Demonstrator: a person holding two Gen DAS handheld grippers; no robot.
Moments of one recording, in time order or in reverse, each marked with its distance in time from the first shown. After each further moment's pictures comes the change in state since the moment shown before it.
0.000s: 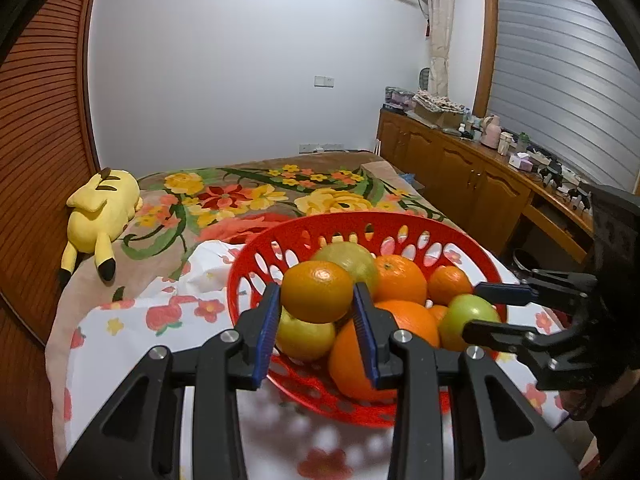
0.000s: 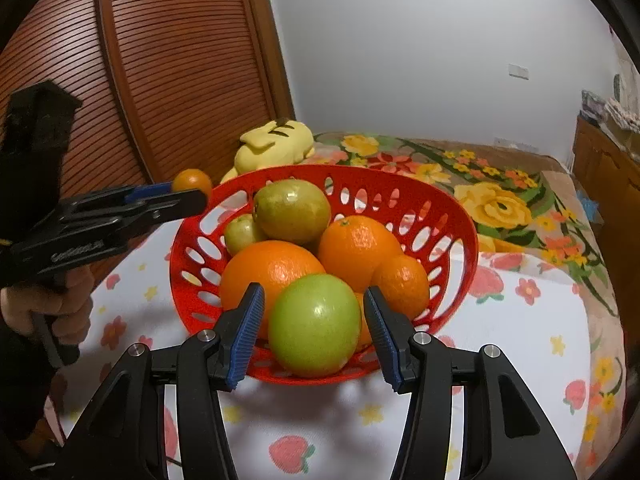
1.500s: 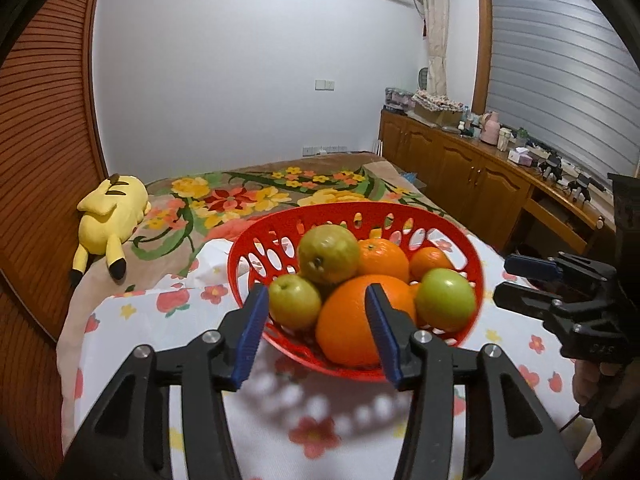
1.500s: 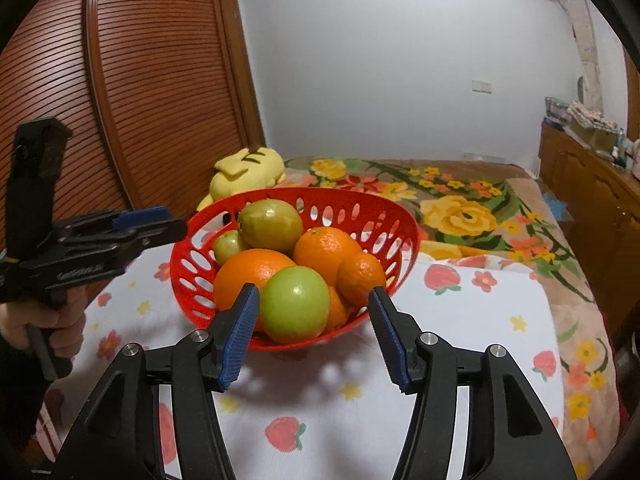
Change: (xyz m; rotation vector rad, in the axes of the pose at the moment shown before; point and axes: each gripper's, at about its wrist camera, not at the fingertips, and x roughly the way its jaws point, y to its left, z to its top) left arm -0.040 -0.021 -0.023 0.019 -0.023 0.024; right arm -0.048 0.004 -0.015 0.055 -0.104 -0.117
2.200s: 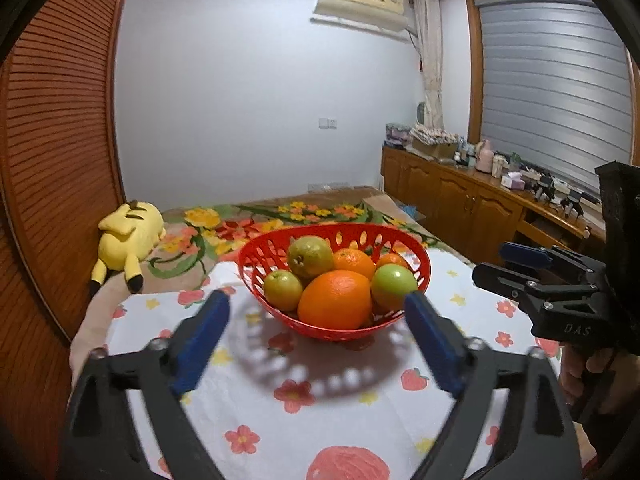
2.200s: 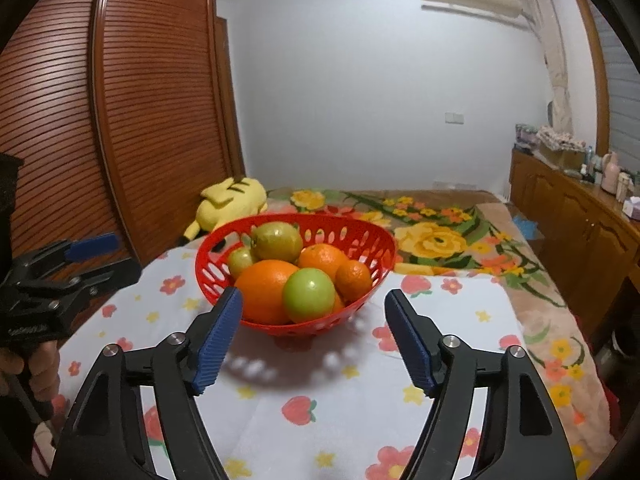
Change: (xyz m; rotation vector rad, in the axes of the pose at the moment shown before) left arm -0.084 -0.025 -0.032 0.007 -0.154 0.040; right arm -0.058 0.030 -0.016 -0.004 -0.128 -0.109
